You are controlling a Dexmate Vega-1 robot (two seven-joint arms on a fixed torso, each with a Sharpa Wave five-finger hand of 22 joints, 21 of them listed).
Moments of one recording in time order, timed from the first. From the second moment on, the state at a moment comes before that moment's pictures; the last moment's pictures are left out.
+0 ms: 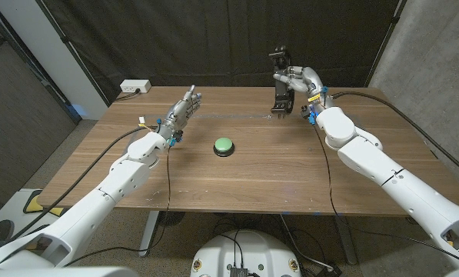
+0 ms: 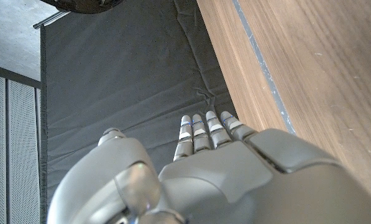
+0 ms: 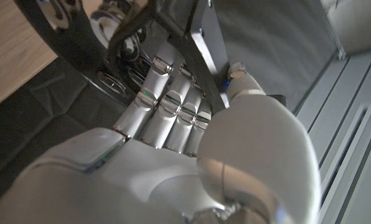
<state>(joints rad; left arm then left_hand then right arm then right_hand) 0.89 0.62 0.36 -1.54 -0.66 -0.15 -0.02 0.49 0.11 -0.10 0.09 0.25 0.22 0.05 0.21 0.19 0.18 0.00 0.21 0.19 0.13 0.01 0.19 0.18 0.04 -0.02 0.21 0.18 -0.78 -0.71 -0.52 -1.84 0.15 -0.05 -0.30 1.09 0.08 0.34 -0.12 0.16 0.85 -0.11 0.25 0.42 1.04 -0.12 0.37 0.30 1.19 -0.20 0.30 0.25 0.94 -0.13 0.91 0.21</state>
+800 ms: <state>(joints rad) 0.89 0.62 0.36 -1.52 -0.67 -0.17 -0.04 0.49 0.11 -0.11 0.09 0.25 0.22 0.05 0.20 0.19 0.18 0.00 0.21 0.19 0.13 0.01 0.19 0.18 0.04 -0.02 0.21 0.18 -0.85 -0.59 -0.37 -1.72 -0.15 0.08 -0.24 1.09 0.08 0.34 -0.12 0.17 0.85 -0.11 0.24 0.44 1.04 -0.12 0.36 0.34 1.19 -0.20 0.30 0.25 0.94 -0.13 0.92 0.21</state>
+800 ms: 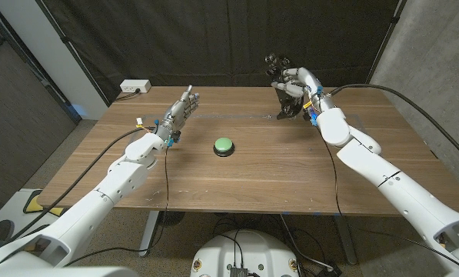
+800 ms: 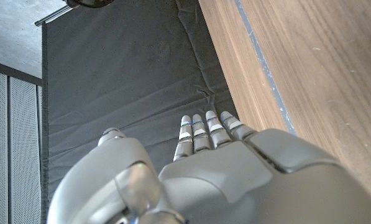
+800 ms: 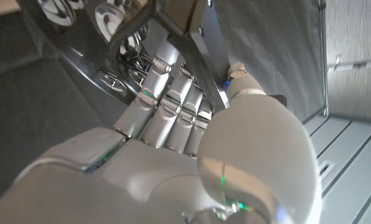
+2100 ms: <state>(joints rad) 0.88 0.64 0.36 -1.52 -0.67 -0.15 -0.06 0.49 0.12 -0.11 0.09 0.25 0.22 0.05 0.20 0.19 0.18 0.00 0.21 0.19 0.13 0.01 0.19 0.18 0.04 -0.02 0.21 0.18 -0.90 -0.51 -0.26 -1.60 0.71 0.34 -0.02 1.09 0.08 0.34 -0.12 0.17 0.85 -0.11 0.24 0.45 1.04 -0.13 0.36 0.37 1.19 -0.20 0.30 0.24 0.93 -0.13 0.93 0.21</state>
